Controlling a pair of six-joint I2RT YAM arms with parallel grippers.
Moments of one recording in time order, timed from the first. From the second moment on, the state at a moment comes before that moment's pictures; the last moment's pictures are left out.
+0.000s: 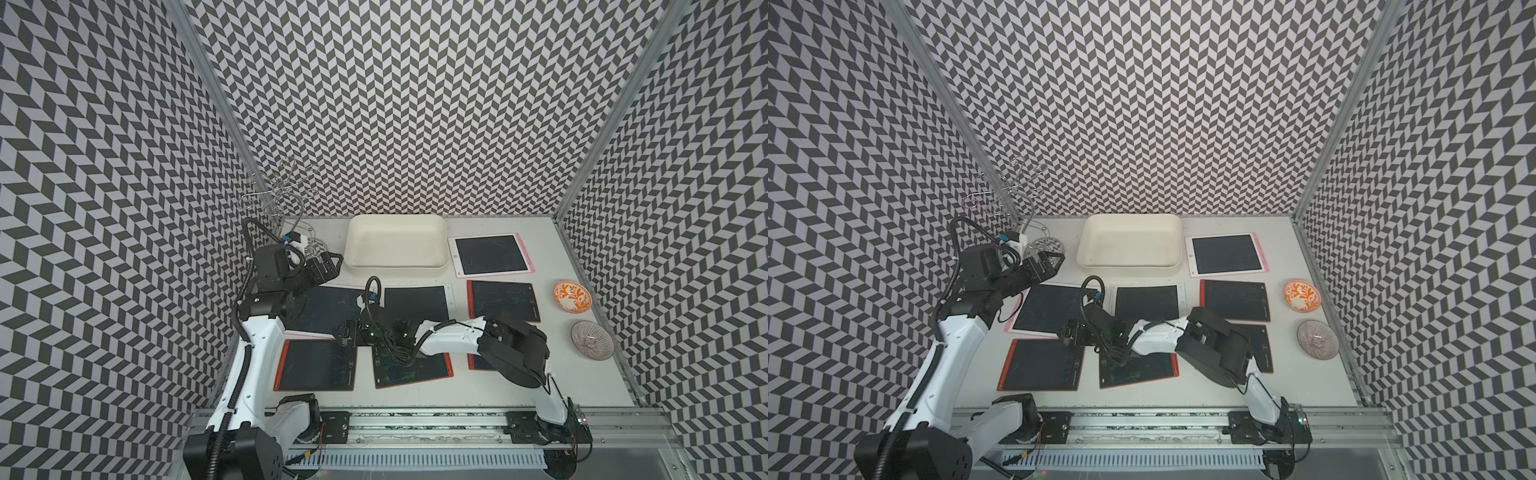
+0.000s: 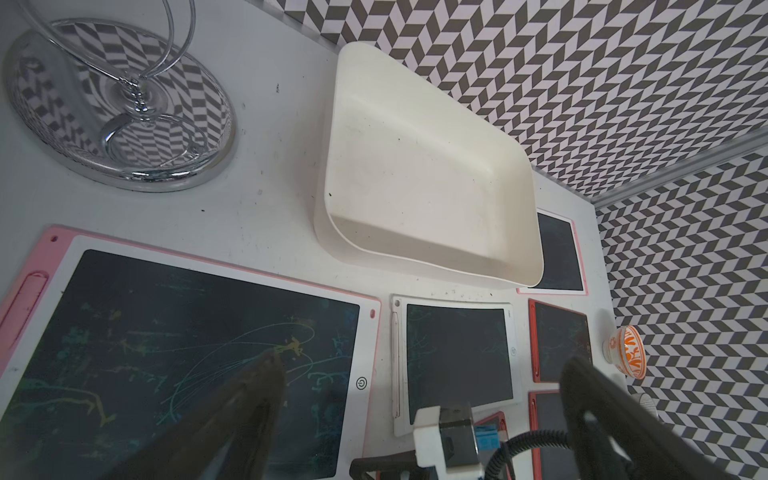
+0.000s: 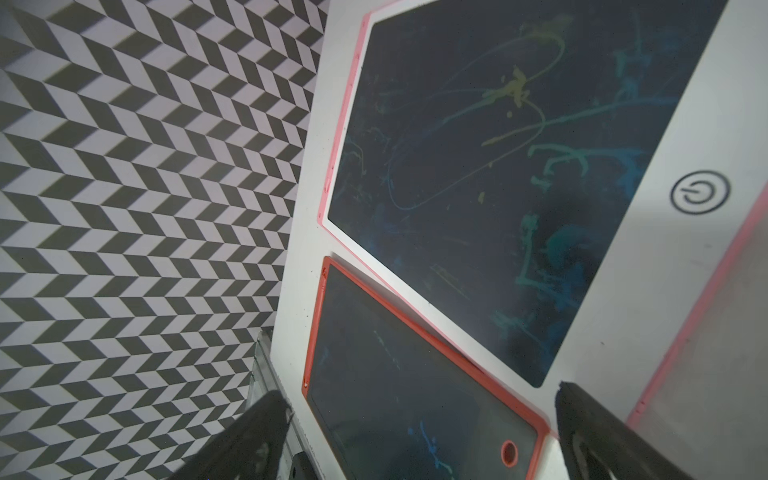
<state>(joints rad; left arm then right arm) 0.09 1.07 0.97 -0.45 0.46 -0.41 1.15 2.13 1.35 0.19 -0.06 1.02</state>
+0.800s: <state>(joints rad) 0.09 1.07 0.97 -0.45 0.46 -0.42 1.19 2.16 1.38 0.20 -0.12 1.01</state>
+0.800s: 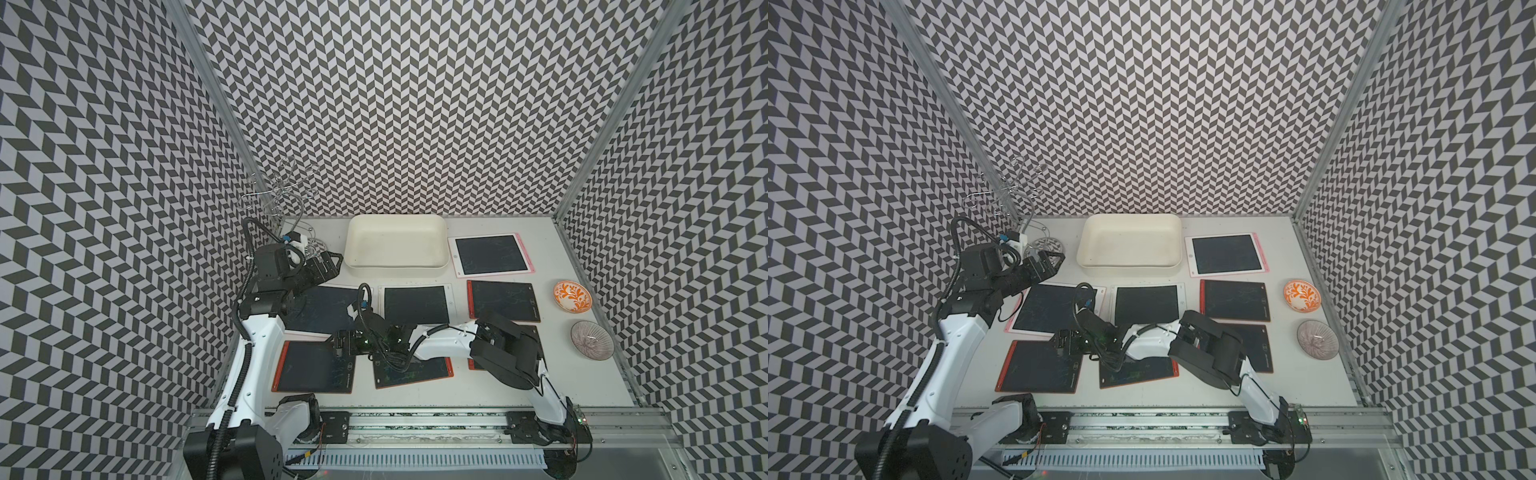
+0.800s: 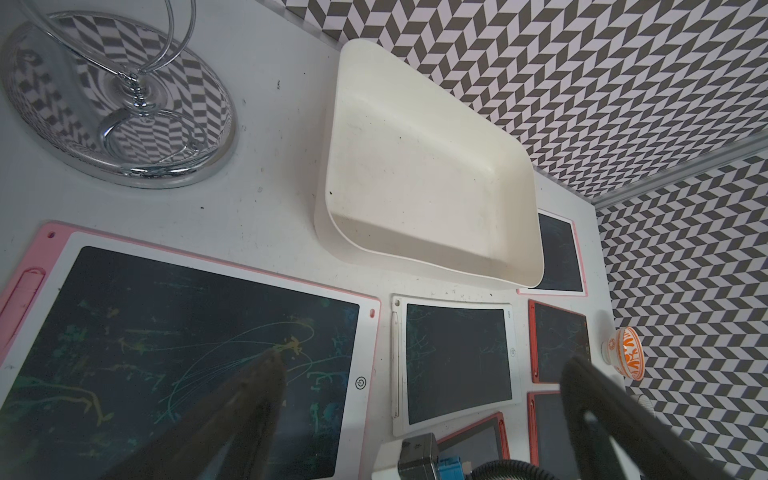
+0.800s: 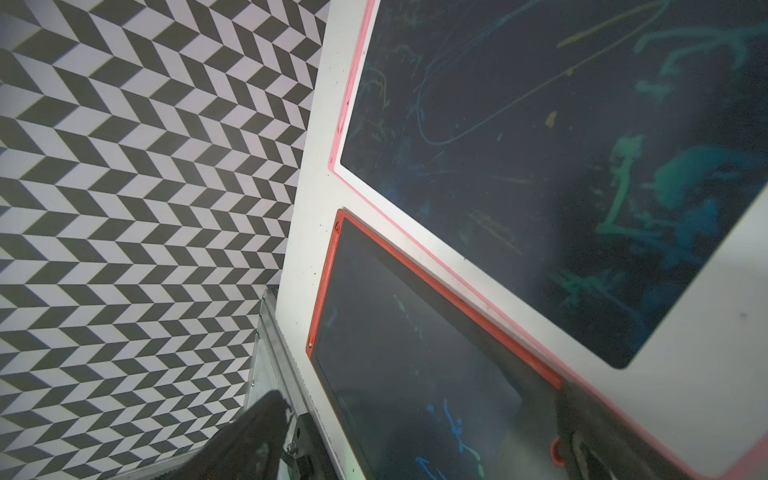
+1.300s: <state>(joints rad) 0.09 1.03 0.90 -0.33 0.43 -0.43 1.16 1.91 1.16 0.12 0.05 0.89</state>
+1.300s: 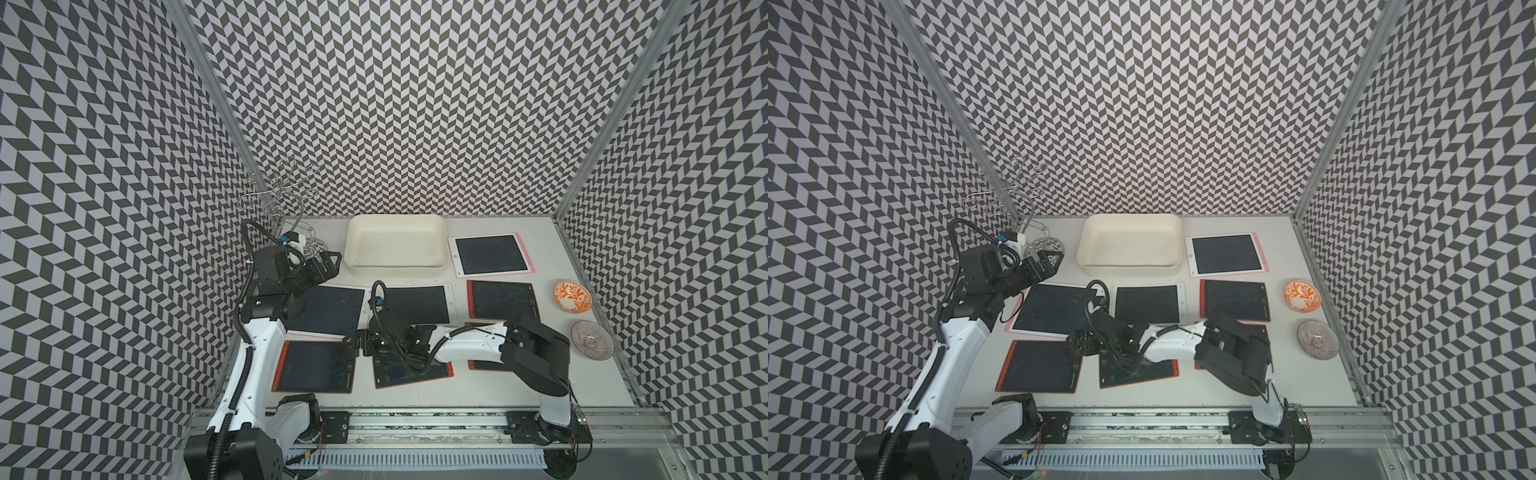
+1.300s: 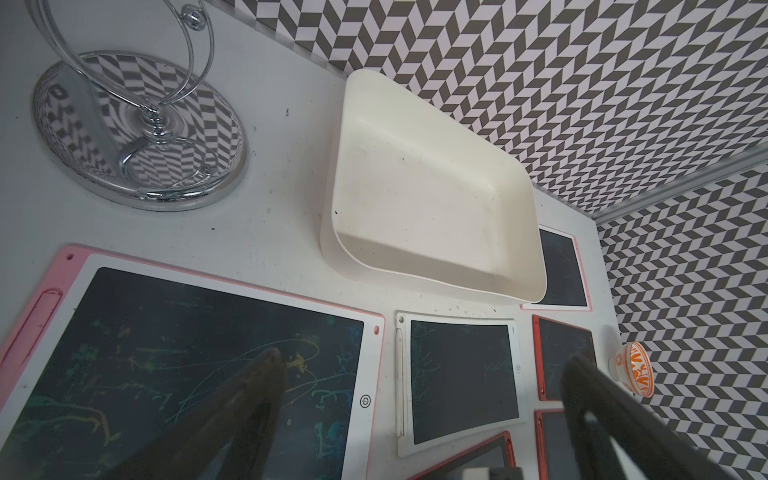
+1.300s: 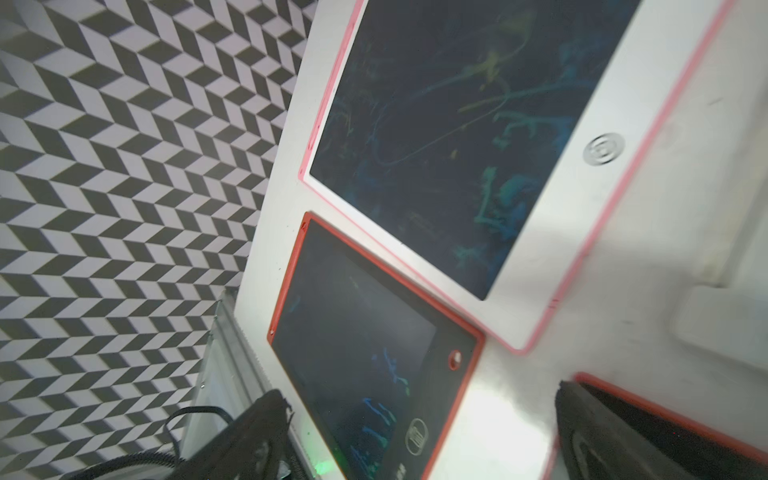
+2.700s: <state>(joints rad) 0.08 1.28 0.23 0.98 0.01 -0.13 0.21 1.26 0.49 0.48 0.22 0.00</state>
